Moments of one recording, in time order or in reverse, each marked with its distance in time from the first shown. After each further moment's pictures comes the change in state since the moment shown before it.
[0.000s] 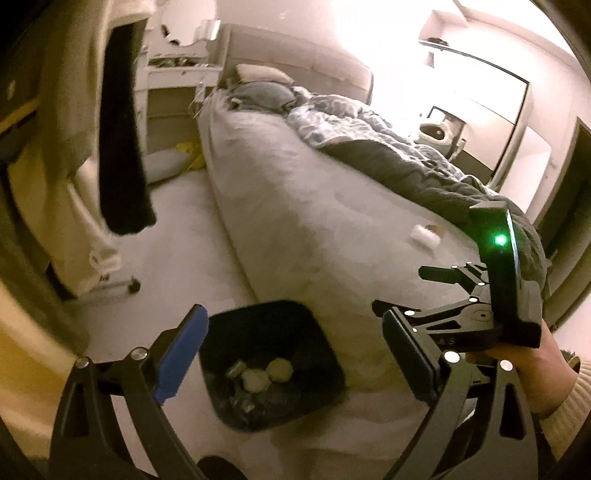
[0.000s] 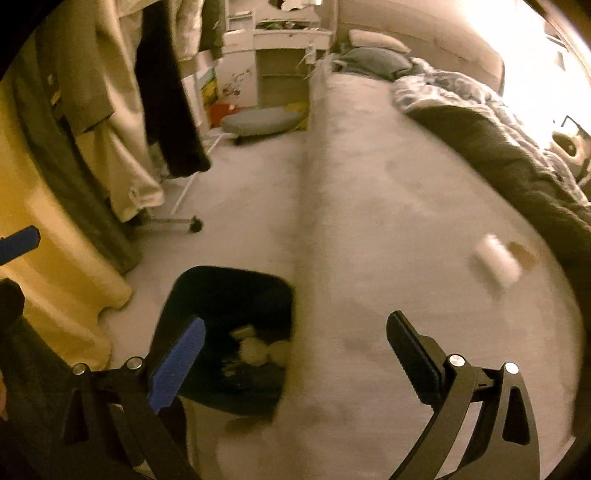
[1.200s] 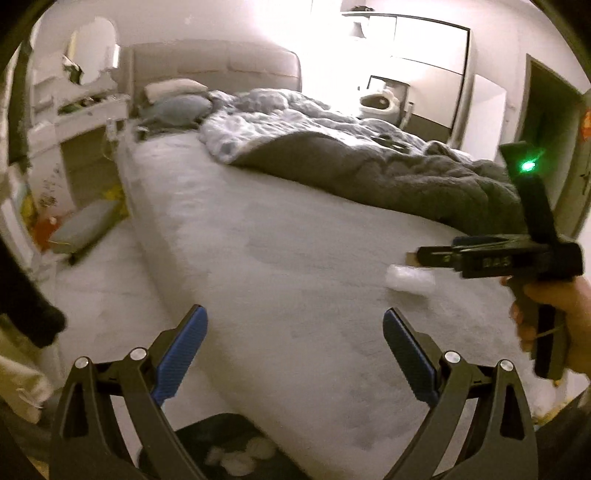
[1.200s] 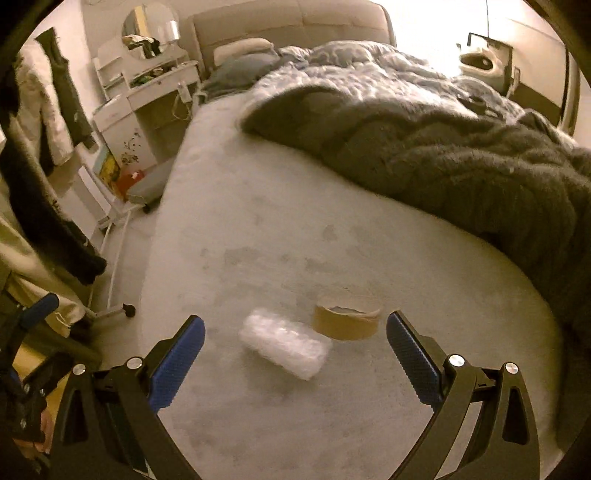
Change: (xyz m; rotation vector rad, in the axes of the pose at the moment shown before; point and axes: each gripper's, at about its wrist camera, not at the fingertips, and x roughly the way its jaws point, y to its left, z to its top) left arm 0.185 -0.100 0.086 0.258 0.029 -0.157; right arm 0.020 -0.220 0.036 0.400 -0.044 -0.098
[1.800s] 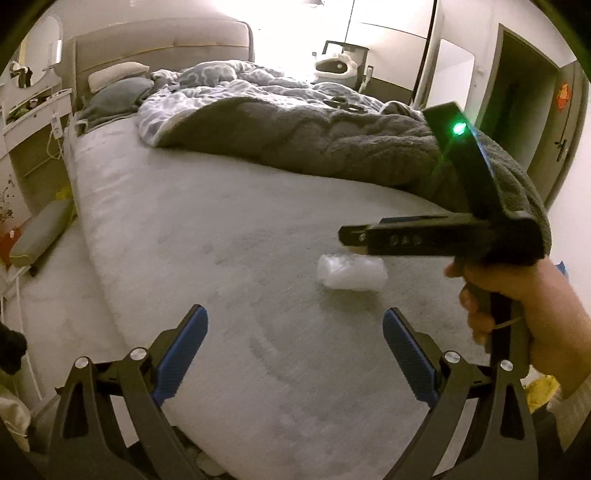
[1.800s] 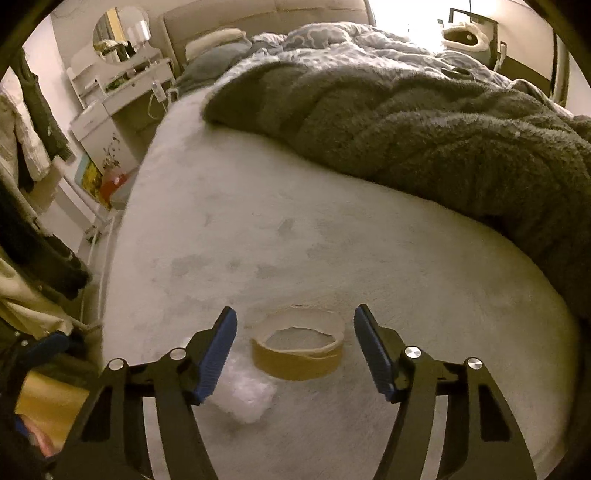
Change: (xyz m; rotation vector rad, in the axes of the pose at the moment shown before) left arm 0.056 -0.057 0.016 0.098 0.122 -0.114; right arm 0.041 -0.038 0.007 0.061 0.056 -0.025
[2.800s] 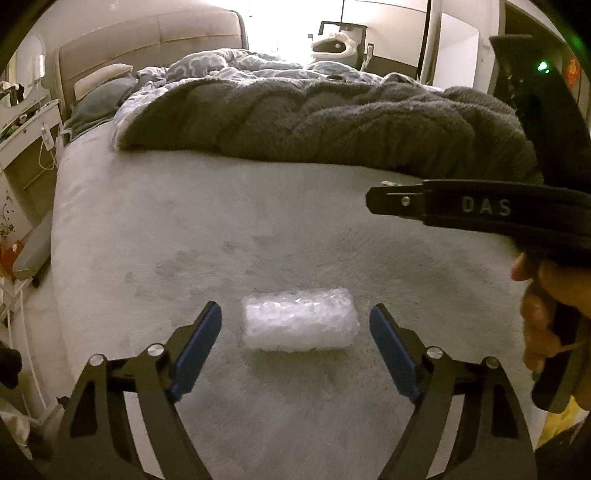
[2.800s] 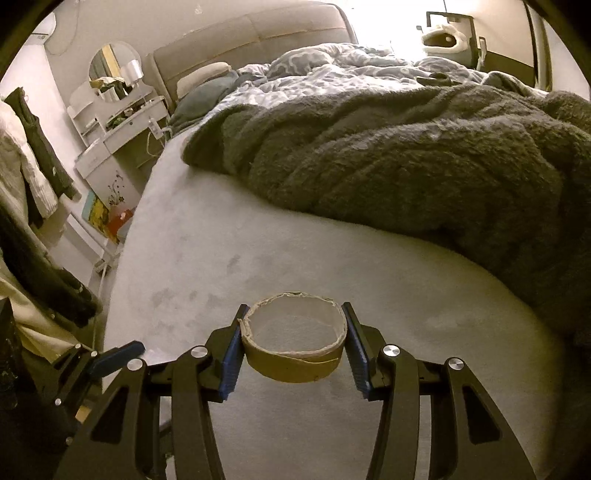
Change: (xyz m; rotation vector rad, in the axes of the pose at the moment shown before) left arm 0.088 -0.055 0.026 0.042 0.065 0.082; right arm -0.032 -0.065 0.003 0.078 -0.118 0.054
